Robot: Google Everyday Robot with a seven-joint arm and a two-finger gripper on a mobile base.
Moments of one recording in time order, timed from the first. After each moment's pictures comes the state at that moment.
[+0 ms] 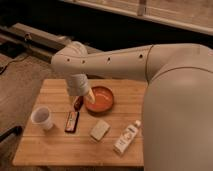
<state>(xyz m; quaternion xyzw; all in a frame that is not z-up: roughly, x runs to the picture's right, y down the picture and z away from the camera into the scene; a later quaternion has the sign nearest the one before) -0.111 0.066 0.687 -0.25 0.23 0.63 0.69</state>
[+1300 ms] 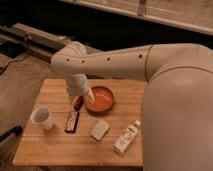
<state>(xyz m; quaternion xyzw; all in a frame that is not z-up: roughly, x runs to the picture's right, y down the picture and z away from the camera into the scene) -0.116 0.069 0.690 -0.25 0.24 0.62 0.70</state>
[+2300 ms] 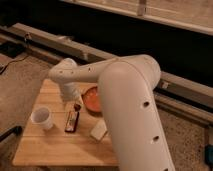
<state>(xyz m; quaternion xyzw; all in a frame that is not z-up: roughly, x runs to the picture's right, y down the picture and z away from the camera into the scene) -0.184 0.107 0.818 -0.29 0.22 0.60 0.71</state>
